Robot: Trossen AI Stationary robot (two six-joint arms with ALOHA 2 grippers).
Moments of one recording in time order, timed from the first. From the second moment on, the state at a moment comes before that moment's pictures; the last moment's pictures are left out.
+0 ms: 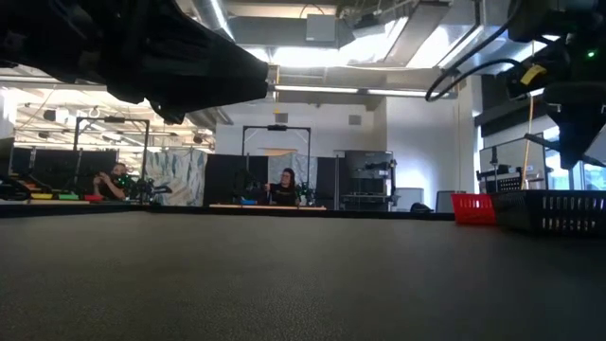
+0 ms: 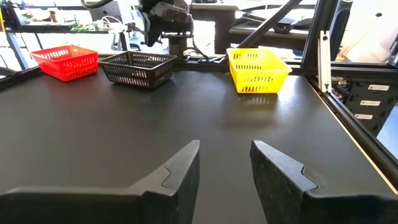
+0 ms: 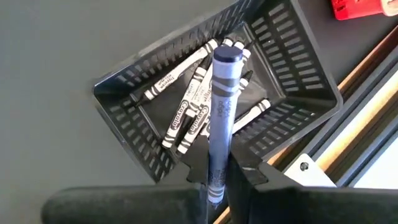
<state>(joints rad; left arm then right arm) -0.61 1.83 0.62 1.00 -0.74 -0.18 0.15 0.97 0.70 -1.26 0.26 0.92</state>
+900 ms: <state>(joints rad) -0.61 1.83 0.62 1.00 -0.74 -0.18 0.72 1.02 0.71 -0.90 0.22 1.07</state>
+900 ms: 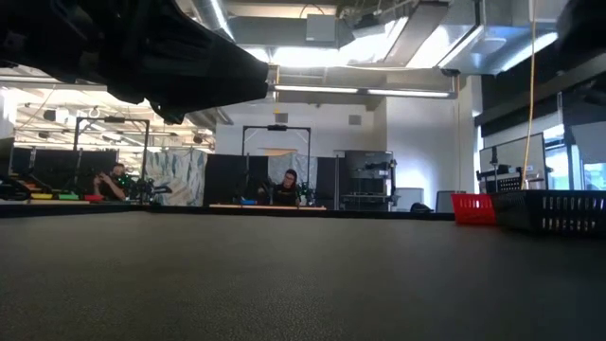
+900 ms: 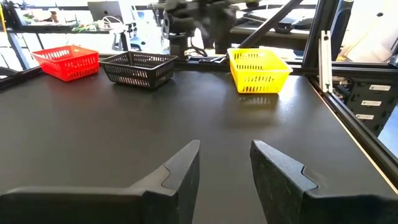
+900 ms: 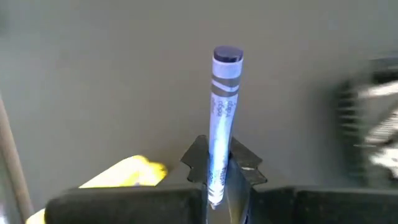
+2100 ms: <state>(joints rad) -0.61 1.83 0.62 1.01 -0.74 -0.22 1.11 1.25 0.78 -0.81 0.18 1.45</state>
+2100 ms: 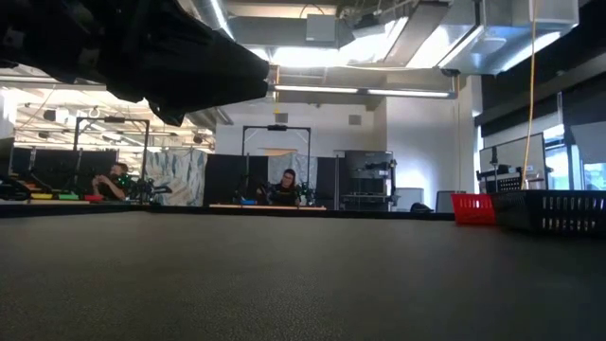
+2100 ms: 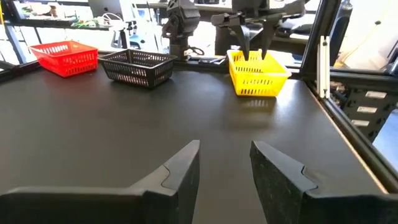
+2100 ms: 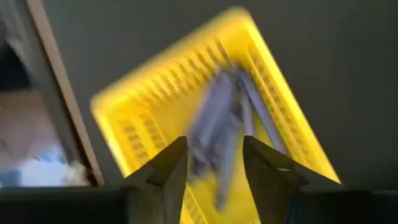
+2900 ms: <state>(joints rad) -0.58 1.54 0.90 -0.12 -0.55 -0.49 0.76 1.50 0.78 -0.31 0.98 0.40</state>
